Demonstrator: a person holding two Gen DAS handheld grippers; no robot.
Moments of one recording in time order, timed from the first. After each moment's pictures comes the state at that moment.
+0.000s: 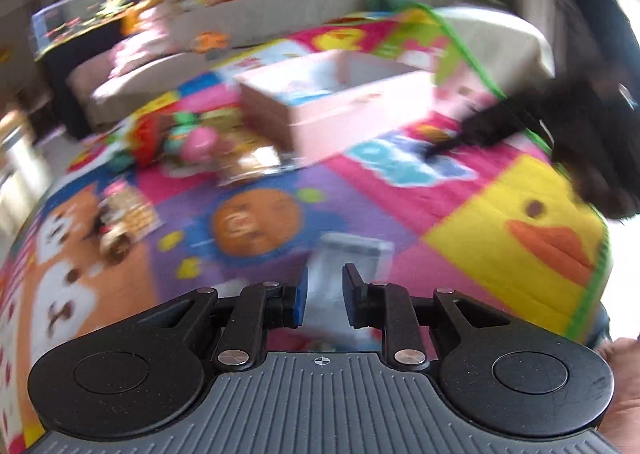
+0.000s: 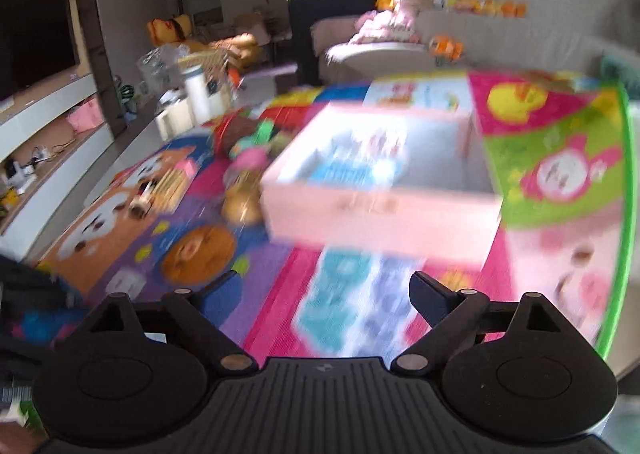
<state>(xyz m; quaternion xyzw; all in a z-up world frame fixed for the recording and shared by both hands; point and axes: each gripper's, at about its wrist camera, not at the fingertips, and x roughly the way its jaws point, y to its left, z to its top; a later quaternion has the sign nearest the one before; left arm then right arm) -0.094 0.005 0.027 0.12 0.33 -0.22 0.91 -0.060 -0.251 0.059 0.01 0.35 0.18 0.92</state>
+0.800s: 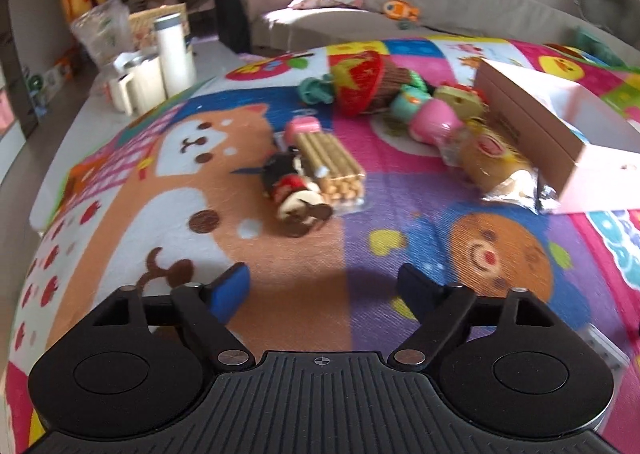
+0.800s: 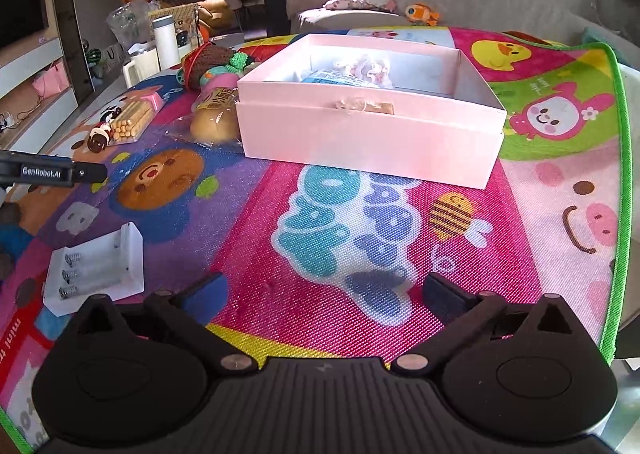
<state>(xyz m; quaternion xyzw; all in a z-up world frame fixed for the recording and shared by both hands) 0.008 0.082 -0.001 0.00 0.37 0.01 0.93 -0.064 -0.233 0.017 -0.03 0.37 0.11 0.92</state>
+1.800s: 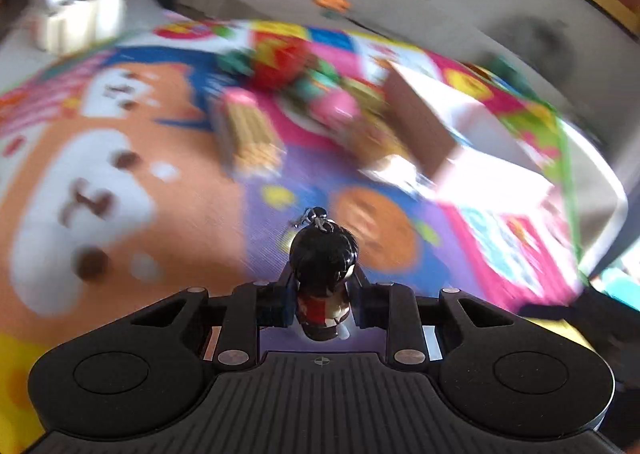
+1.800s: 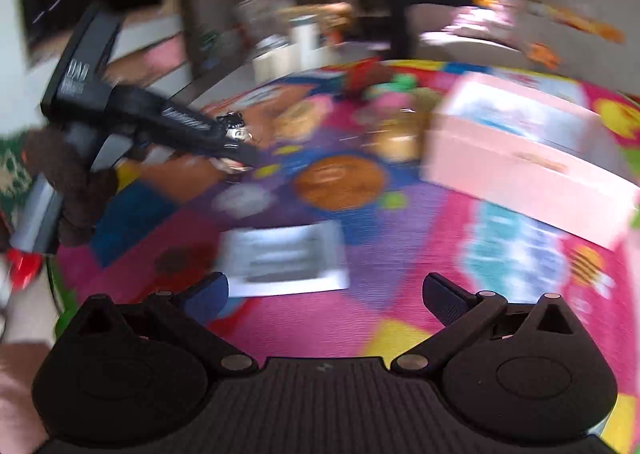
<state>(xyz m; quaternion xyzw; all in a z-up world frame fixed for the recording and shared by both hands) -0.032 0.085 0.011 -0.11 0.40 -0.16 0.89 -0.108 -0.152 0.035 -0.11 0.34 0.30 0.88</state>
